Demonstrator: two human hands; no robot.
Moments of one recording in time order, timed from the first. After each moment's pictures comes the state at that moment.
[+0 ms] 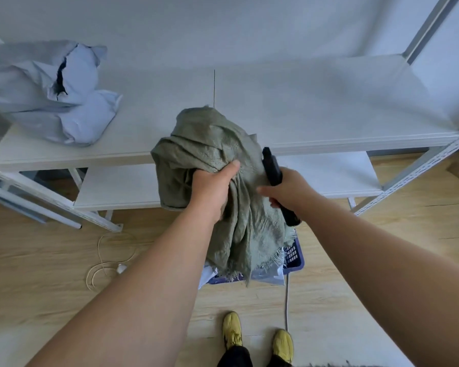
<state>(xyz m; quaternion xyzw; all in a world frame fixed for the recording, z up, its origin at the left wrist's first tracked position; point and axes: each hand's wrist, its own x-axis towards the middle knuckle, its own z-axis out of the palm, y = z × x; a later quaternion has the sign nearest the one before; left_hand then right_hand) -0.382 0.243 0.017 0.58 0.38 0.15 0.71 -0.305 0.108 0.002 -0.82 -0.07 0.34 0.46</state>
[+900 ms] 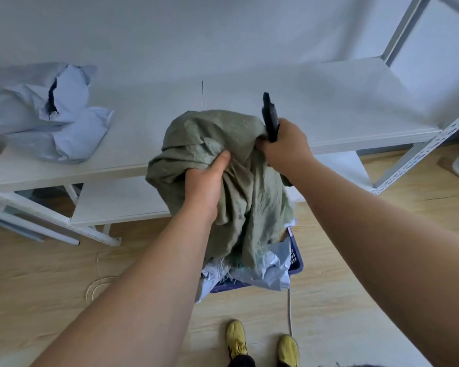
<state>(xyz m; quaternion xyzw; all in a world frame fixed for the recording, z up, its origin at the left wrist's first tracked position) -0.369 0.236 0.031 0.56 0.35 0.19 0.73 -0.279 0.120 0.075 -0.87 -0.15 0.08 0.46</state>
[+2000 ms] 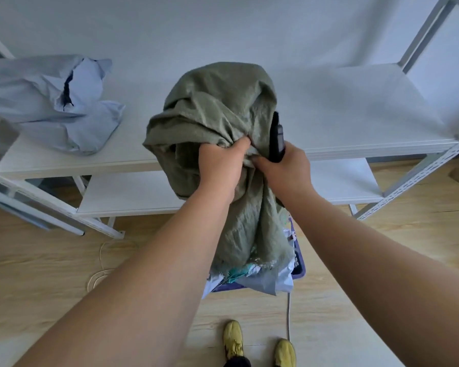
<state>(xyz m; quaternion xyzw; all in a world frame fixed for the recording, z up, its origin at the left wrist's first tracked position) -0.357 0.222 0.079 0.63 0.34 0.24 0.65 -0.314 0.126 0.055 -0.83 -0.10 0.07 0.55</state>
